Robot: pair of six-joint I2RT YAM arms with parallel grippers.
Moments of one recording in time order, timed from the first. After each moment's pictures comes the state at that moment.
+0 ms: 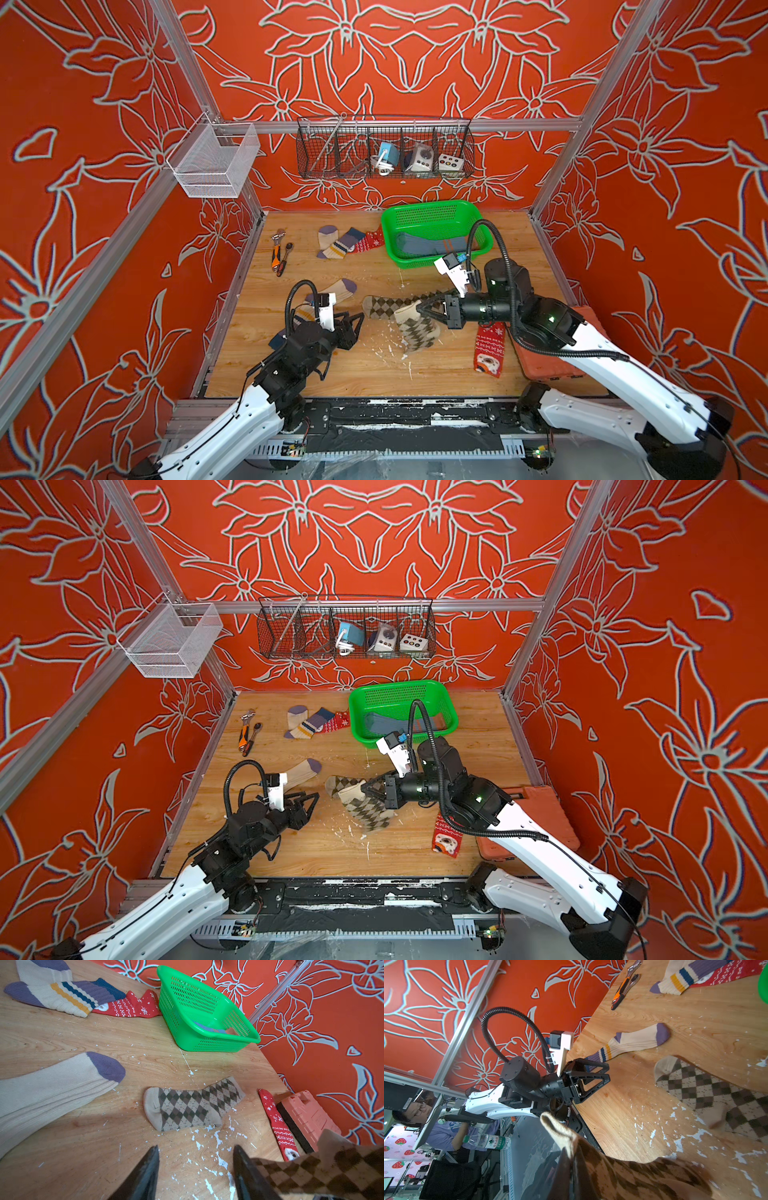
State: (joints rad) left arm -0.58 0.51 0.21 -0.03 -0.05 -0.57; right arm 0.81 0.96 1.02 -0.45 -0.55 0.61
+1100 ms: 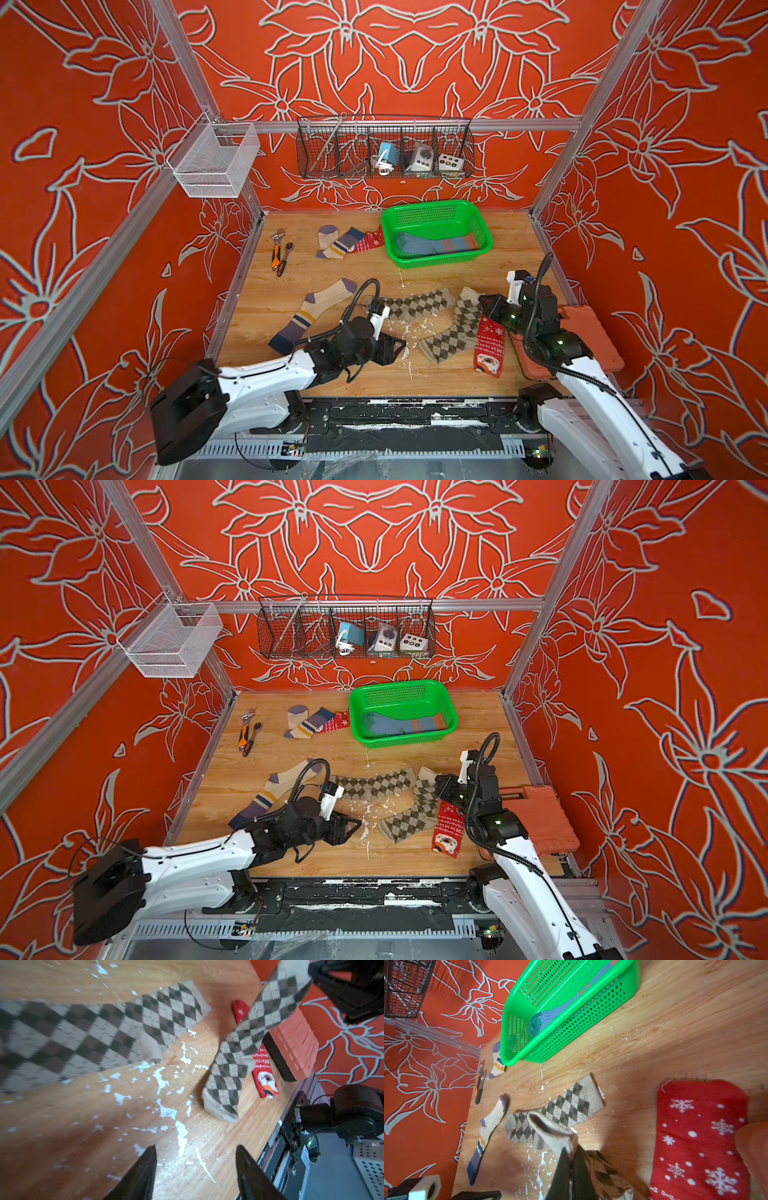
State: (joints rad) left arm -0.94 1.19 0.42 0.15 0.08 -0.67; right arm 0.24 0.72 0.50 -0.37 -0.22 0.66
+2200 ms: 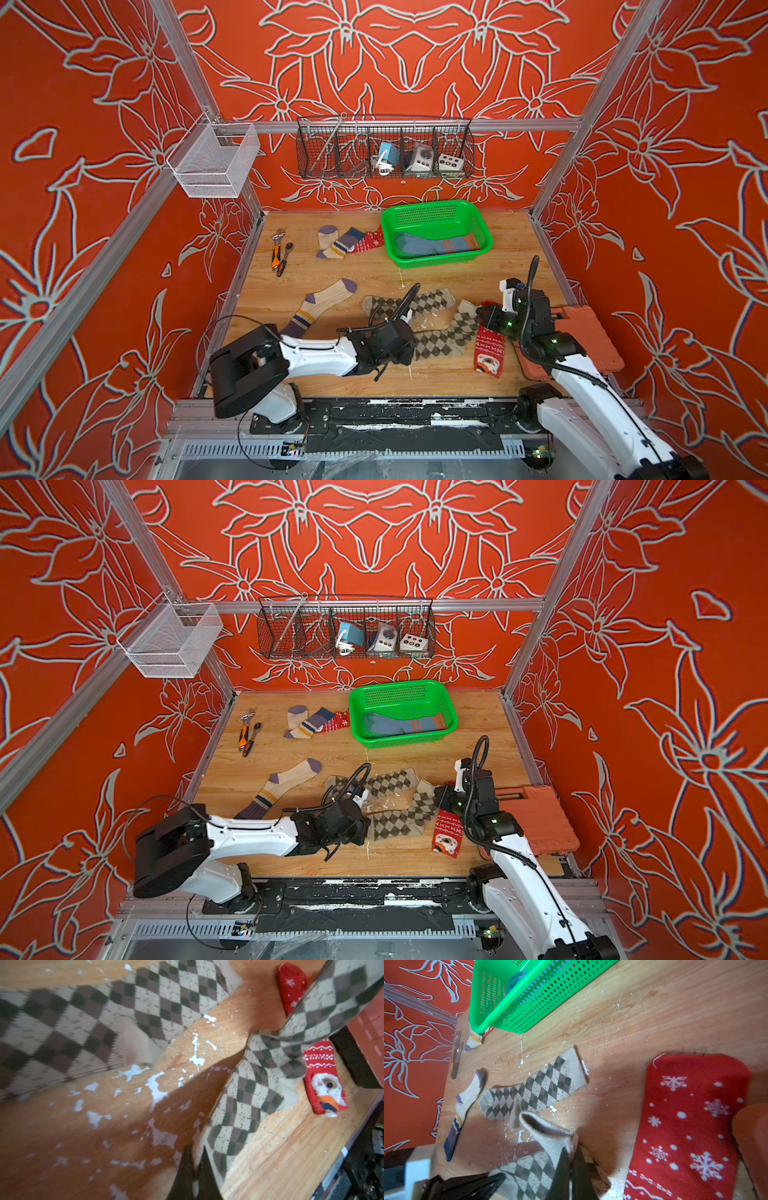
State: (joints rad) left arm -1.02 1.41 0.59 0.02 -0.17 -0.69; right arm 0.21 0.77 0.44 -0.40 -0.31 0.55
